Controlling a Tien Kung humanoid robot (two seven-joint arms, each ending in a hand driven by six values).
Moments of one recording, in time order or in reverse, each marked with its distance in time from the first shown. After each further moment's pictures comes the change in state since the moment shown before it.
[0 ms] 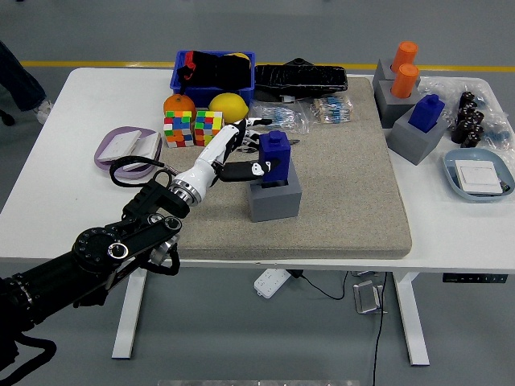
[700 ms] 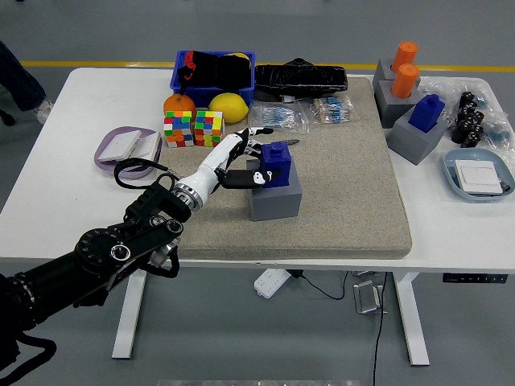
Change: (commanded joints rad) left arm -0.014 -0.022 0.061 0.035 -0.003 -0.019 0.044; right arm 0.001 -0.004 -0.016 0.000 0.002 0.002 -0.003
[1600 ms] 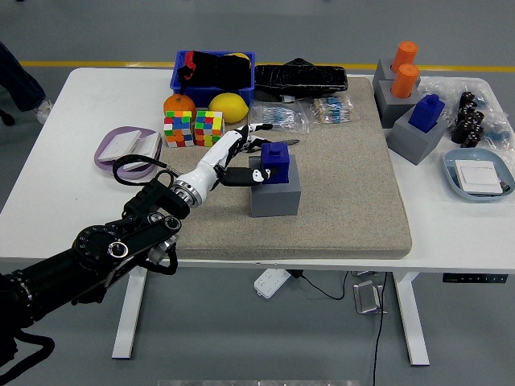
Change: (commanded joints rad) left arm -0.005 0.013 -0.003 -0.011 -0.005 -0.023 0.006; right arm 0.002 0.001 0.005 0.000 0.005 0.000 -0.003
